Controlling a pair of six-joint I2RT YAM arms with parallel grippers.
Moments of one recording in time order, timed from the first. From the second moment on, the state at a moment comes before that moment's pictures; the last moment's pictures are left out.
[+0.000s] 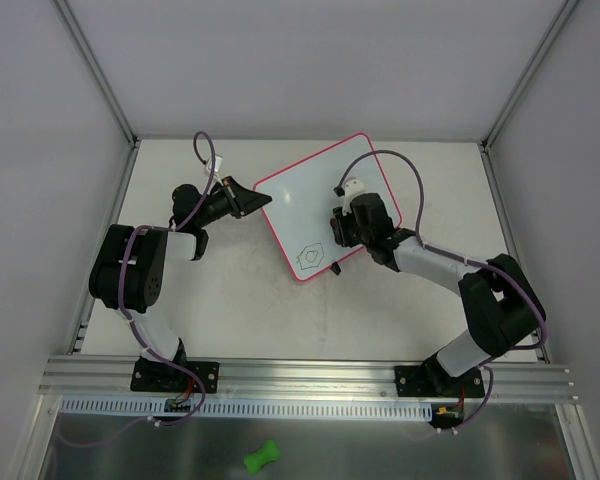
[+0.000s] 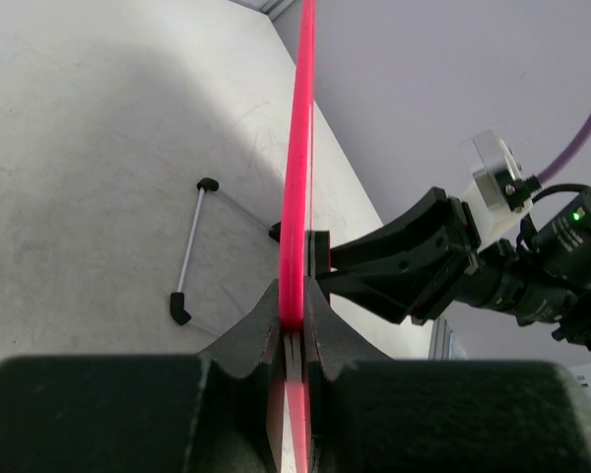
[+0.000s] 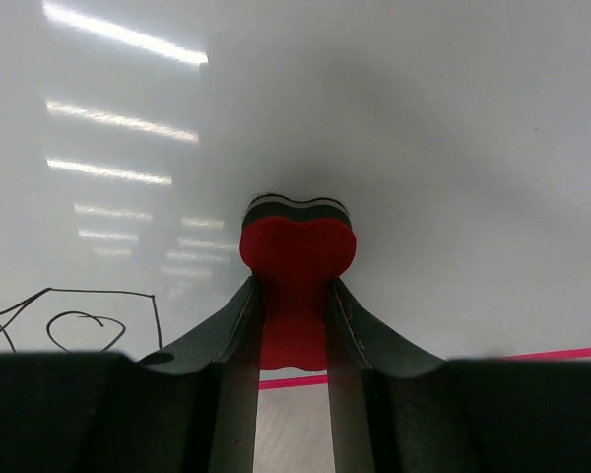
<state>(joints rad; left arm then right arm) -0.14 1.77 0.73 1.07 0.81 -0.91 0.59 1.57 0.88 0.06 0.05 0.07</state>
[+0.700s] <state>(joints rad) -0.14 1.77 0.73 1.06 0.81 -0.91 0.71 1.55 0.83 0.10 0.18 0.06</state>
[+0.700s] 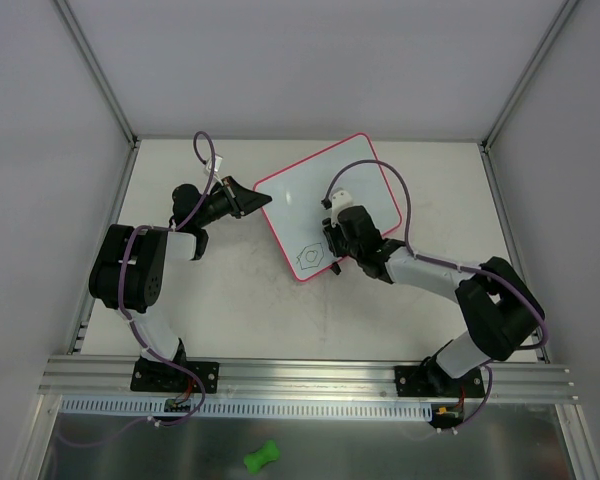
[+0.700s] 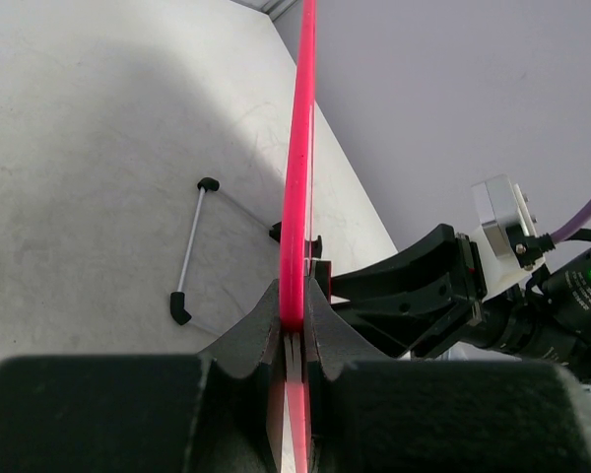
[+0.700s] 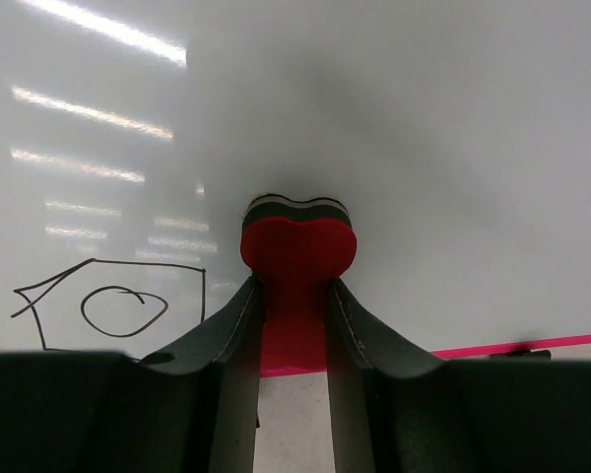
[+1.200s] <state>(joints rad) -0.14 1.77 0.73 1.06 0.81 -0.90 0.94 1.61 0.87 0.03 0.32 0.08</state>
